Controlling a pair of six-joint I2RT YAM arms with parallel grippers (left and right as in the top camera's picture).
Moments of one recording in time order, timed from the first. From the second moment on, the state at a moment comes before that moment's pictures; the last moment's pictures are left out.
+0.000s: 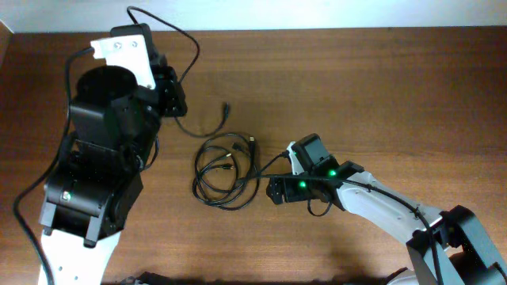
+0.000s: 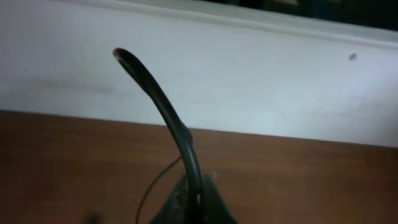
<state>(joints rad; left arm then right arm) -0.29 1.17 1.57 -0.71 -0.22 -0.22 0.56 1.61 0.80 -0.37 -0.31 0.42</state>
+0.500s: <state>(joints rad) -0.29 1.17 1.57 -0.58 -0.45 -0.22 0.56 1.61 0.80 -0.42 -0.31 0.42</state>
